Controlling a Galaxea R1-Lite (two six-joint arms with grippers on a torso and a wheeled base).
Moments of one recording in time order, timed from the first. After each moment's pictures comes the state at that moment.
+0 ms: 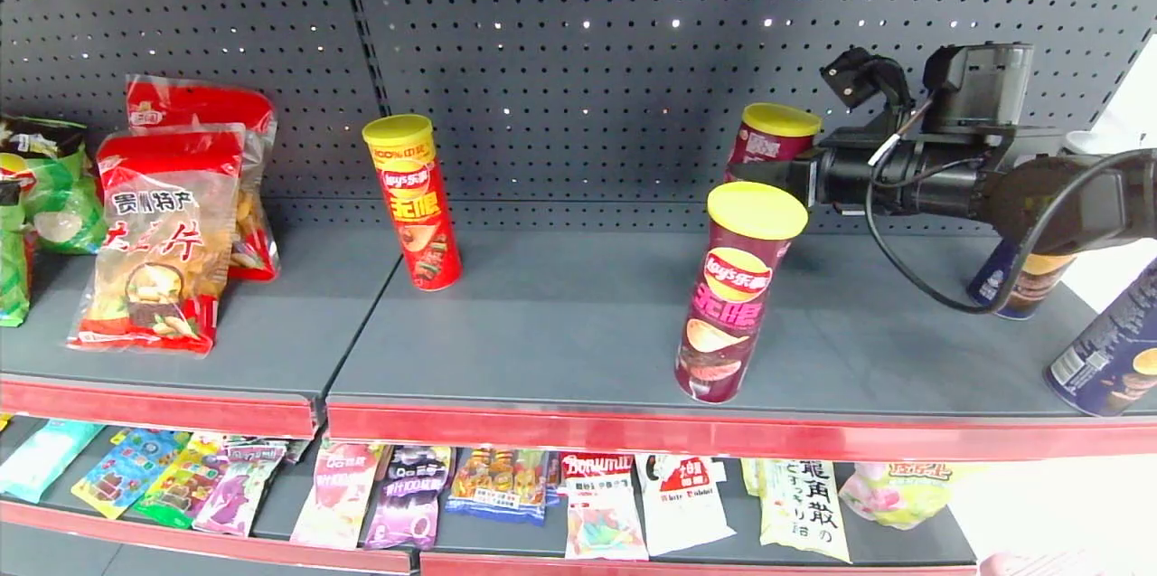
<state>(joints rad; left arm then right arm) -0.17 0.10 -0.21 0.40 0.14 -0.07 0.20 1.92 -1.36 -0.34 0.48 -0.18</state>
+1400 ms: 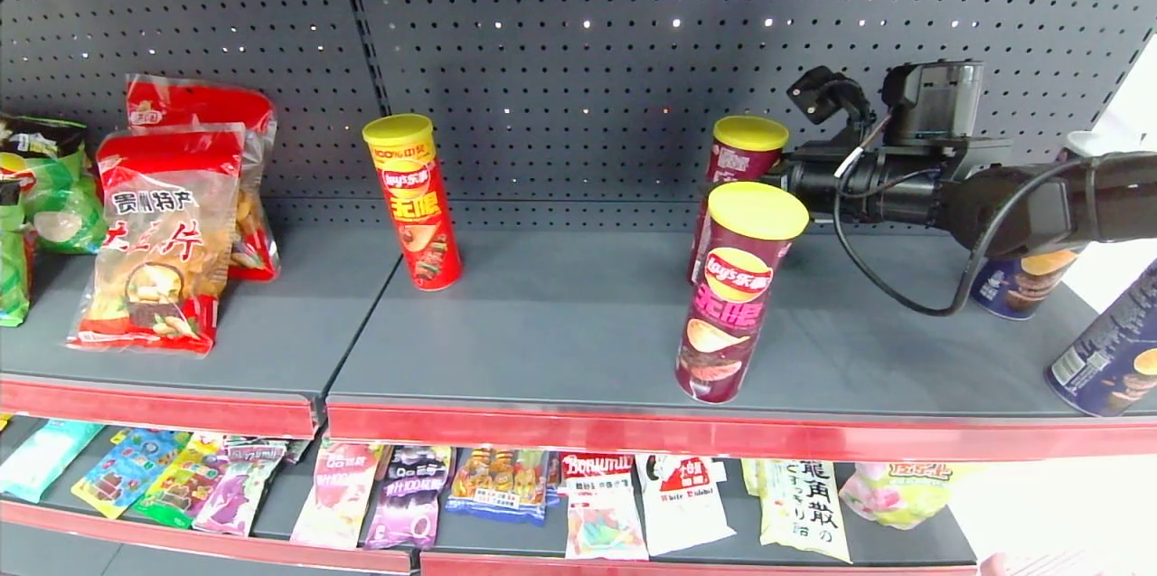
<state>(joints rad) -0.17 0.10 -0.21 0.40 0.14 -0.07 0.22 1.98 -1.40 -0.34 0.48 -0.21</state>
